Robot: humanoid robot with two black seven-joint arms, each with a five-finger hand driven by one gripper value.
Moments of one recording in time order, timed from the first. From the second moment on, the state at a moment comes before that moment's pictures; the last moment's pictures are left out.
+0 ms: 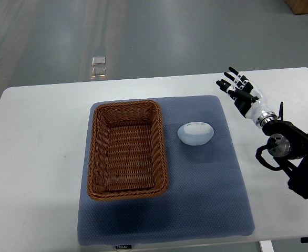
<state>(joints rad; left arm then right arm) -0.14 0.00 -0.11 -0.08 0.07 -0.05 -0.04 0.60 -0.18 0.92 0.69 -0.36 0.15 0.29</state>
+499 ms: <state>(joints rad) -0.14 0.00 -0.12 -0.08 0.07 -0.05 -0.05 0.60 -0.18 0.92 0.69 -0.36 0.15 0.30</state>
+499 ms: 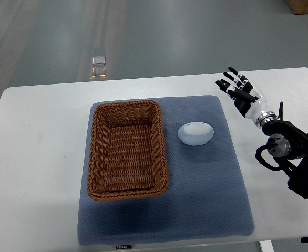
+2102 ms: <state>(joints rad) -0.14 0.00 -0.12 -0.08 0.07 -0.05 -0.05 1.11 -0.47 0.13 0.81 -0.77 0.43 0.42</state>
